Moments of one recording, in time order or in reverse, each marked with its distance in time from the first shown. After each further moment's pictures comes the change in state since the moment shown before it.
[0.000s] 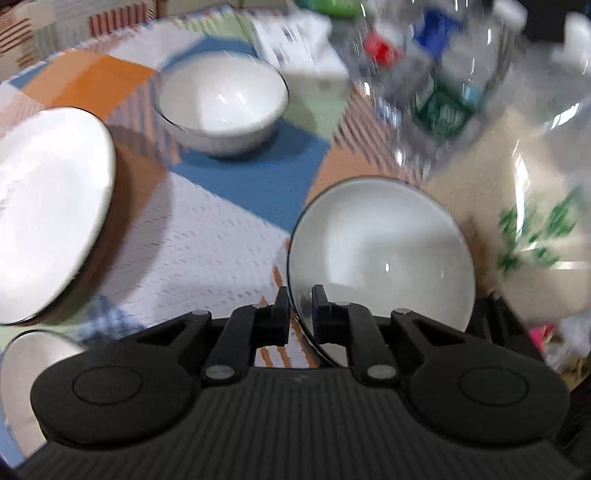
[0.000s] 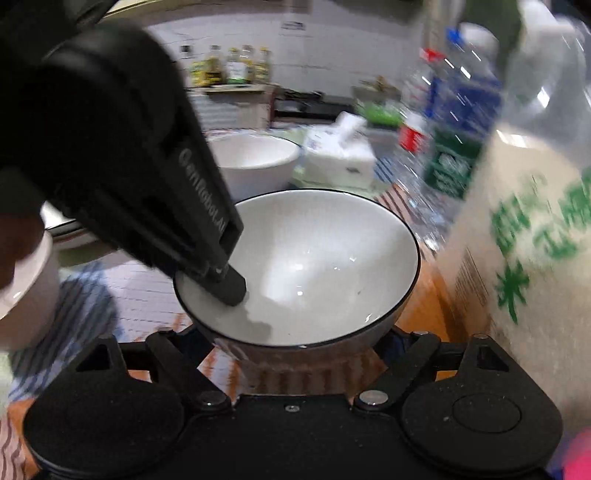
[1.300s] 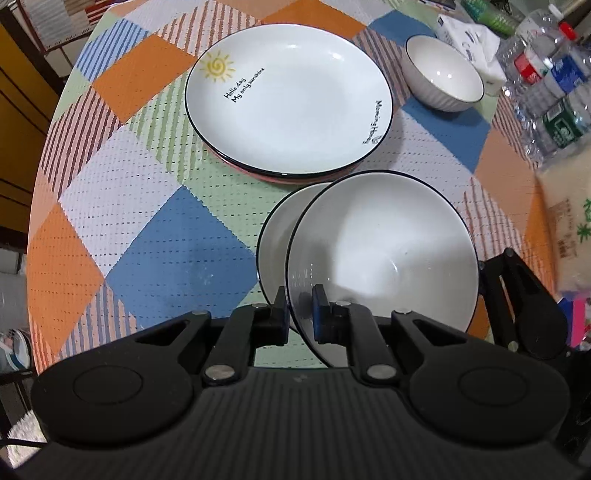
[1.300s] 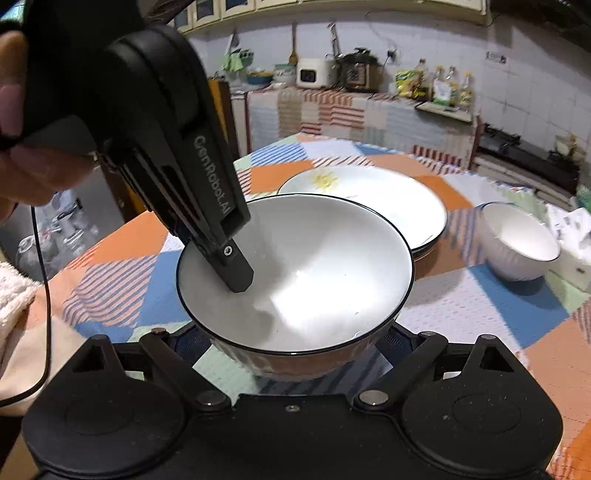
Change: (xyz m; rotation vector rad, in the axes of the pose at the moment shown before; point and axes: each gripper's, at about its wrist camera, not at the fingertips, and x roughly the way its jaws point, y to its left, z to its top) left arm -0.097 0.134 -0.071 -0.224 0.163 0.237; right arm -0.037 0.132 0.029 -0.297 0.022 0.521
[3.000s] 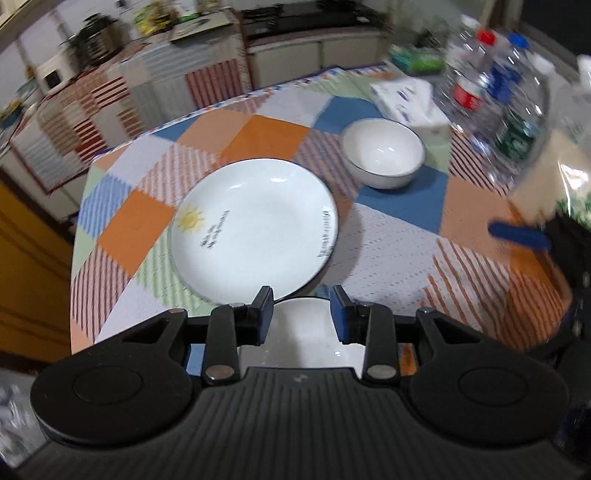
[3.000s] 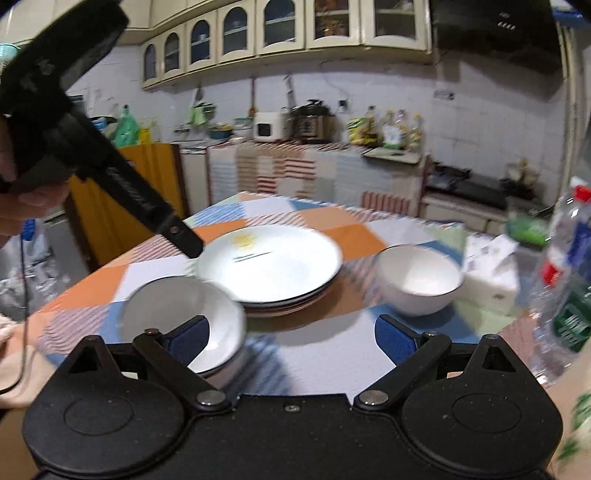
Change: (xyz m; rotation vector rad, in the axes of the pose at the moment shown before) left arm -0.054 -0.074 0.028 0.303 -0.294 0.106; right arm -0.069 -0.073 -0.003 0.035 -0.204 -0.115
